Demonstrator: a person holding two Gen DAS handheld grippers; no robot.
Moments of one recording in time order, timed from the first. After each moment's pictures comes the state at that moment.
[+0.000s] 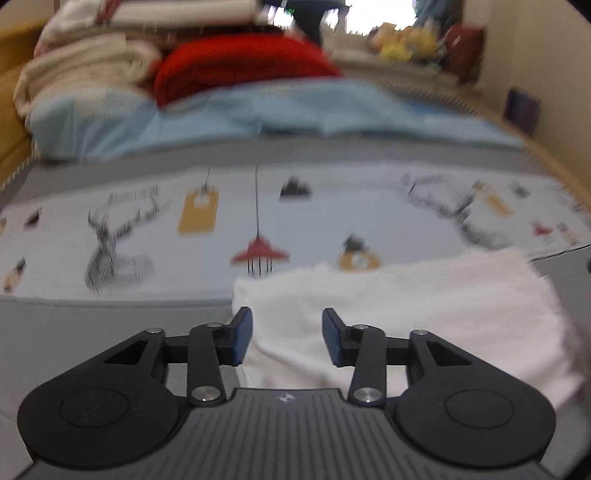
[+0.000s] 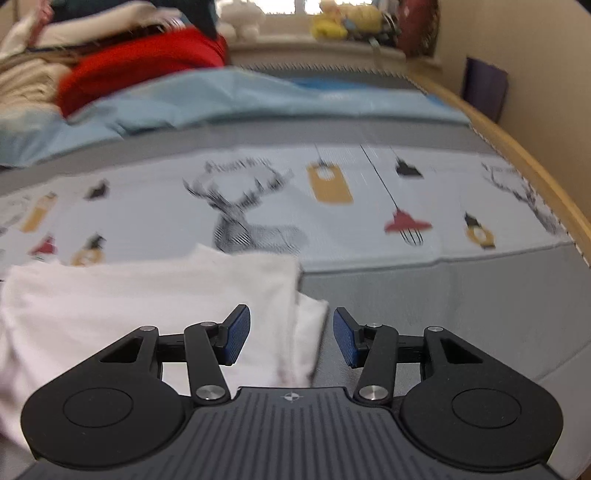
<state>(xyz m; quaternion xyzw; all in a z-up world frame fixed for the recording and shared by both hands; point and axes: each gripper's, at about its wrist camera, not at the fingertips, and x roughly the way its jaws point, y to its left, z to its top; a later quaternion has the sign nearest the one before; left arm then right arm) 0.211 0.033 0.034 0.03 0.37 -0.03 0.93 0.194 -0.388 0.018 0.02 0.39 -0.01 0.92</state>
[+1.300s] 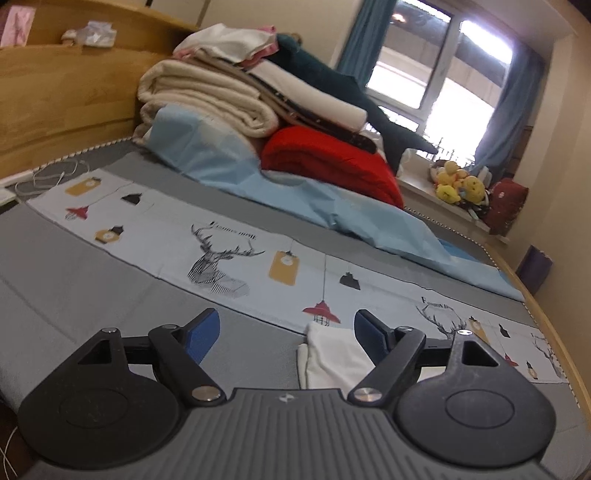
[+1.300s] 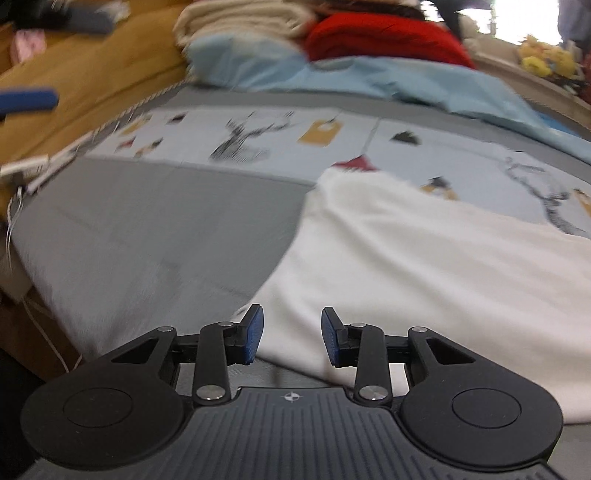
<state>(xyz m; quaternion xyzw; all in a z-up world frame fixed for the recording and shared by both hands) 0.056 0.157 0.107 -0.17 0.26 0.06 0.95 0.078 -0.043 -0.031 -0.05 0.41 0.24 0.88</state>
